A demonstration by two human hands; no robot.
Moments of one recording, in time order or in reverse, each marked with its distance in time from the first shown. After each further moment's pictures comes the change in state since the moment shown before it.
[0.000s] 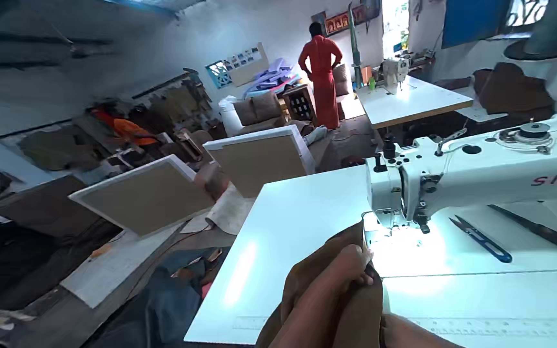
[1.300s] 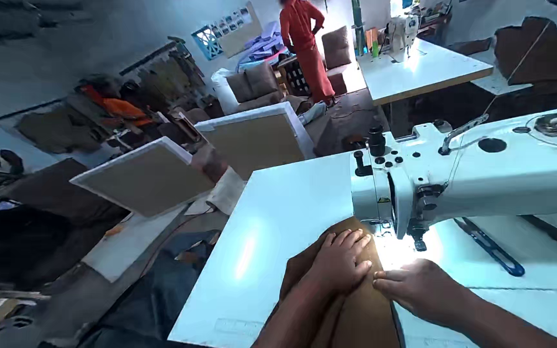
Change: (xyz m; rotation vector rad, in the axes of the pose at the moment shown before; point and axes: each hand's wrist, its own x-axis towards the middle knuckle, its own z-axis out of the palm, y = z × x) left_hand 0.035 -0.011 -0.005 0.933 0.042 0.351; right_hand 0.054 0.040 -0.116 -1.164 0.547 -1.156
